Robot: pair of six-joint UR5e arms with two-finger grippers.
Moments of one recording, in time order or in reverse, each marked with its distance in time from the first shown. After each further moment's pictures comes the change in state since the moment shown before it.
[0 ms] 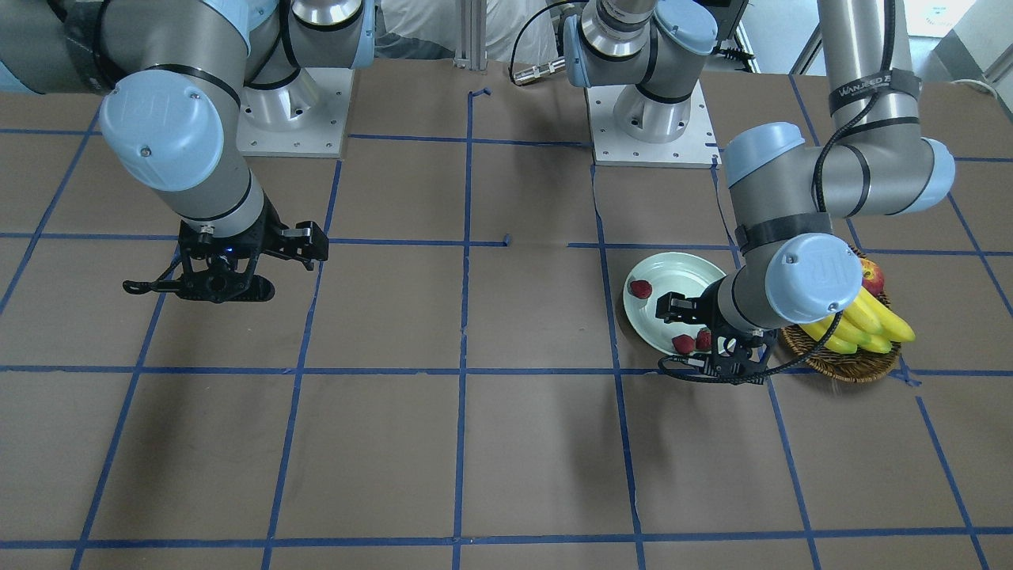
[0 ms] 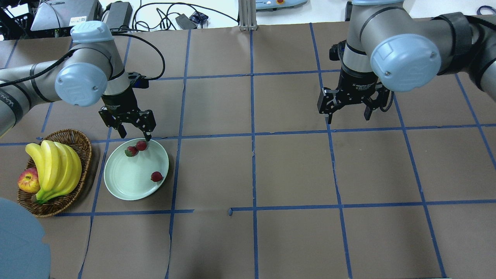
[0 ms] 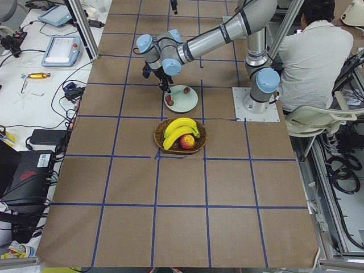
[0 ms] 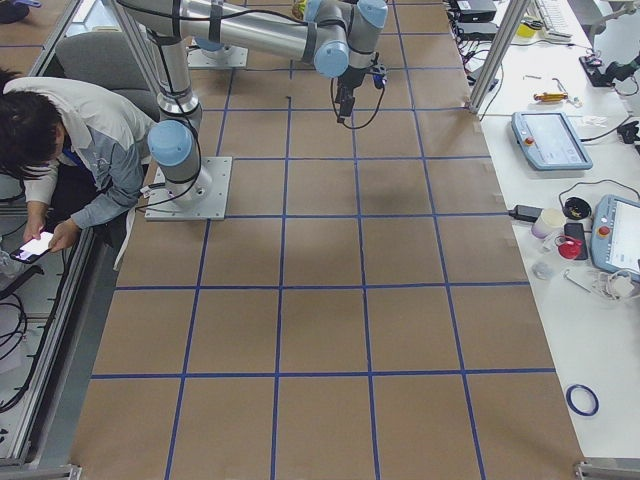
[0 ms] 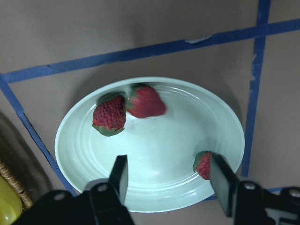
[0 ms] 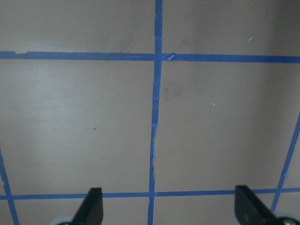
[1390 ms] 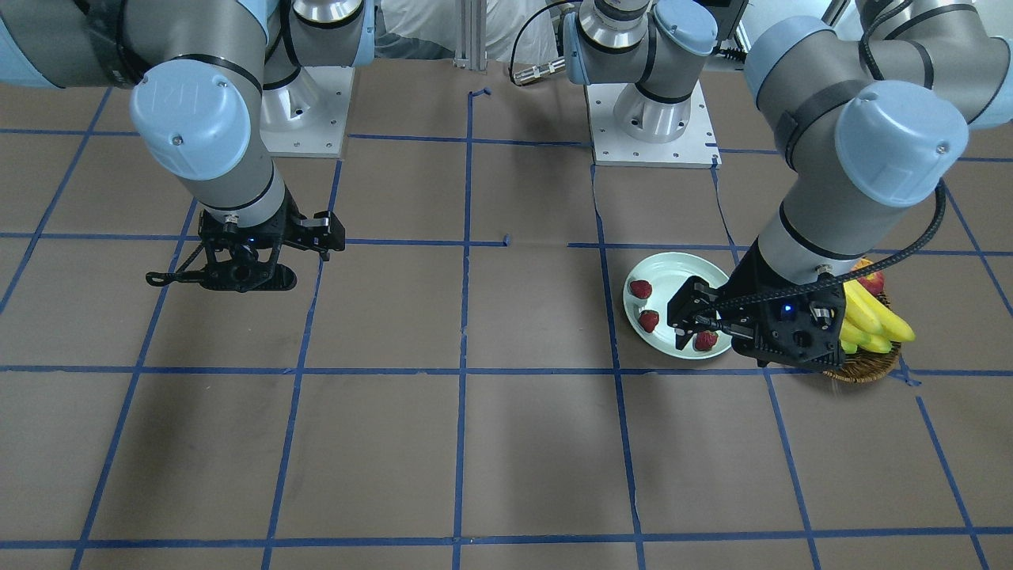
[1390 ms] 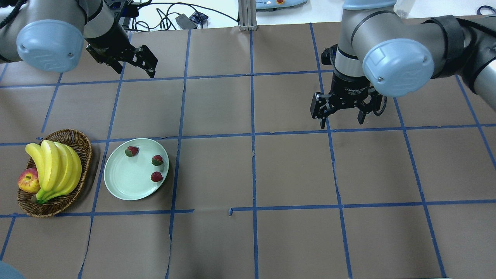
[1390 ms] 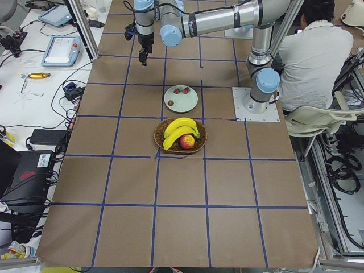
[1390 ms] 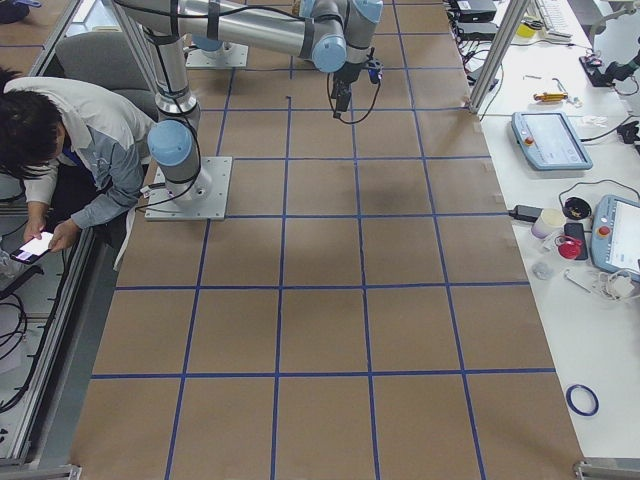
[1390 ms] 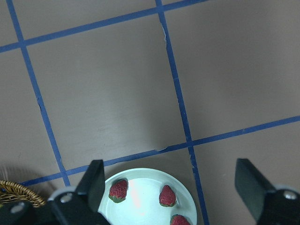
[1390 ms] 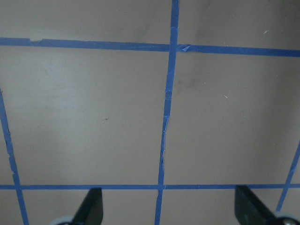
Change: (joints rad) left arm -0.035 0.092 0.170 0.118 -0.129 0.010; right arm 0.036 -0.015 0.008 0.012 0.007 0.011
